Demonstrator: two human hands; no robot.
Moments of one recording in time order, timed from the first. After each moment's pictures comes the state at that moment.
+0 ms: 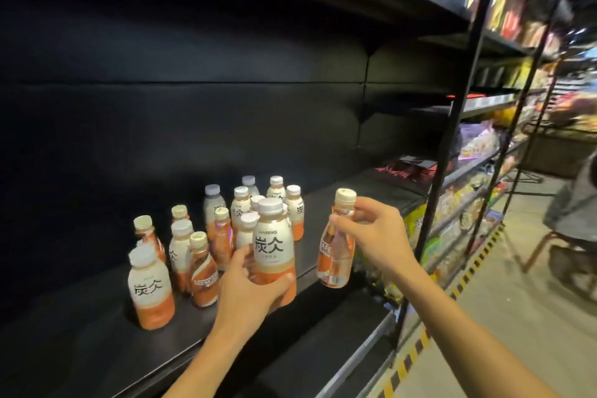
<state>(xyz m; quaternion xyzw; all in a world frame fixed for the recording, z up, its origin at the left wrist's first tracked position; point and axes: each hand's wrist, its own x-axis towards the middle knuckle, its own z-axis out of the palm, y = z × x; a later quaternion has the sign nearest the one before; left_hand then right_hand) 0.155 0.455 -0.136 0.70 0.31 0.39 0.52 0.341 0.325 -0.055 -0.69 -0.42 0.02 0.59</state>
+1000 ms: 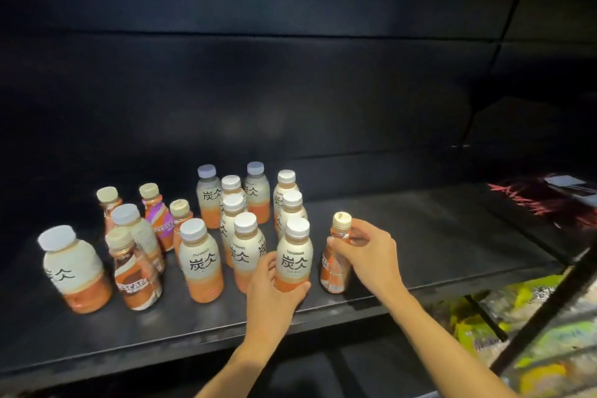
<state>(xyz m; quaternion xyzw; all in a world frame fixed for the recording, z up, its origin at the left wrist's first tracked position) 0.415 0.506 -0.226 0.58 0.51 0.49 0.40 0.600 0.492 -0.166 -0.64 -0.53 0.18 0.52</state>
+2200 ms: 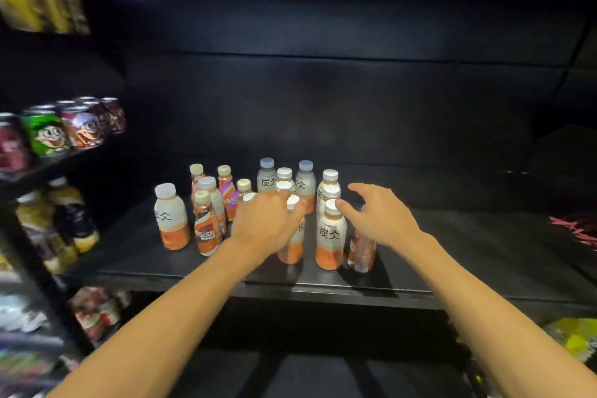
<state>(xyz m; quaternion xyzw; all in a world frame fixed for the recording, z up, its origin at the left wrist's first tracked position) 0.357 0.460 -0.073 0.74 0.62 0.25 -0.05 0.581 0.472 -0.068 -0.63 -0.73 0.03 0.26</state>
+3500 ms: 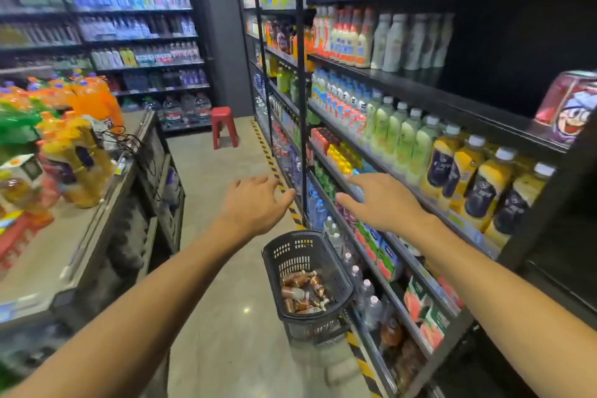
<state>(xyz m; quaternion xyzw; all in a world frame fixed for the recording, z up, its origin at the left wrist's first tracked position) -0.253 0.092 -0.127 0.27 0.96 0.05 -0.10 -0.148 0.314 -0.113 -0.08 -0.99 0.07 0.09</state>
